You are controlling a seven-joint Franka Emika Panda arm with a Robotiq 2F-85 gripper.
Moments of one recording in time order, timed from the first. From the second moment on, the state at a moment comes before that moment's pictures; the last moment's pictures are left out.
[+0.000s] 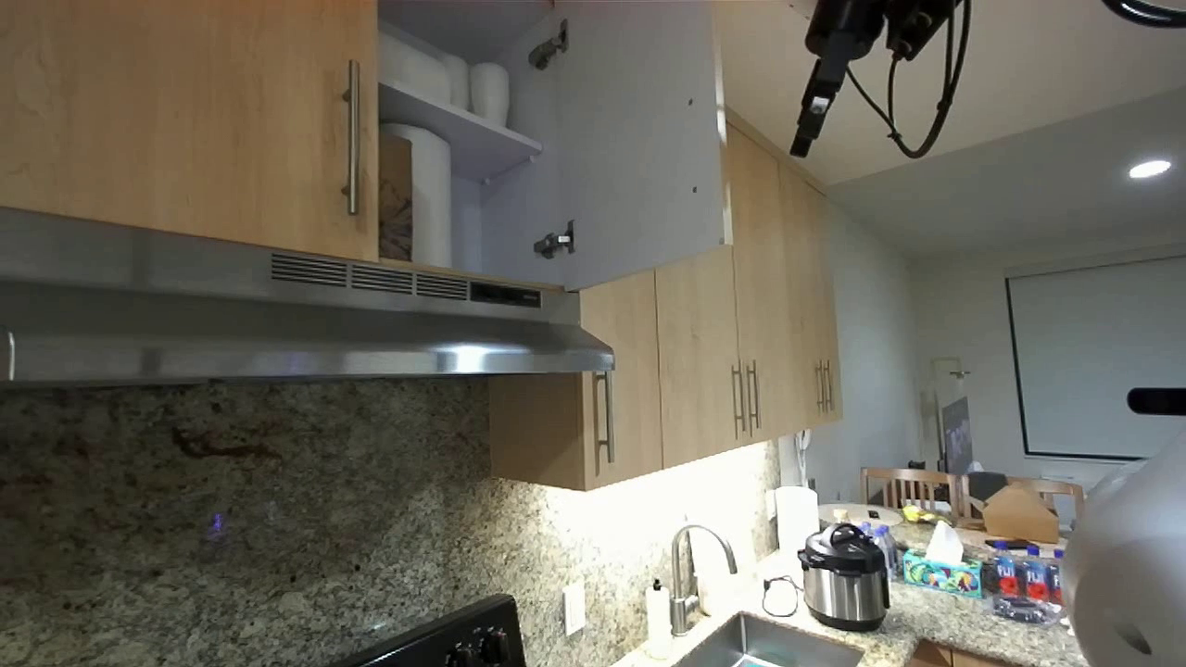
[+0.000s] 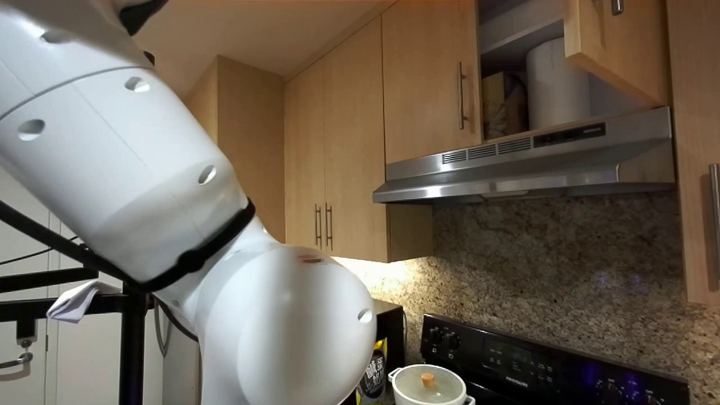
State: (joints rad) arm -0.01 -0.68 -0.30 -1.53 -0.05 1.27 -0.87
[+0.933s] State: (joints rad) arm 0.01 -0.67 0.02 -1.64 -0.17 1.26 -0.41
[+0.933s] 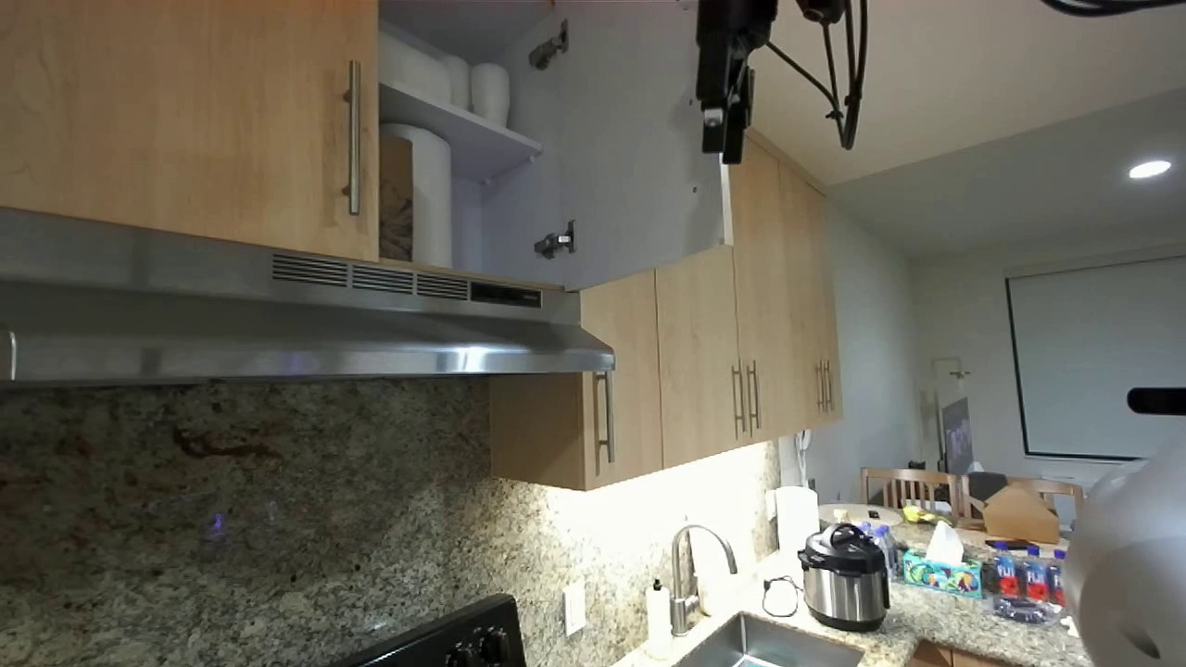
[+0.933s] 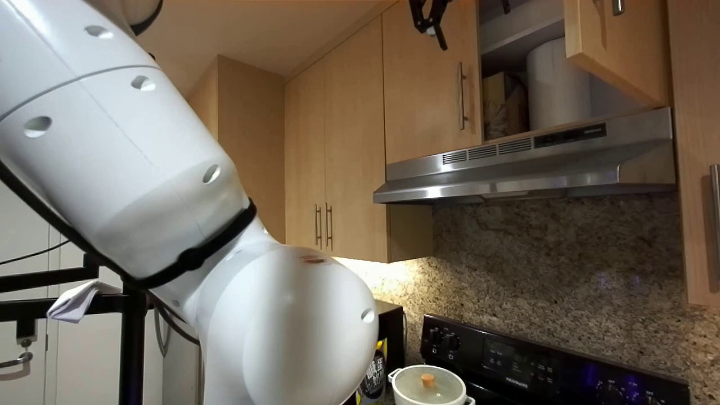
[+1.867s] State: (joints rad) arm 0.06 -0.36 0.05 -1.64 -0.18 1.29 -0.29
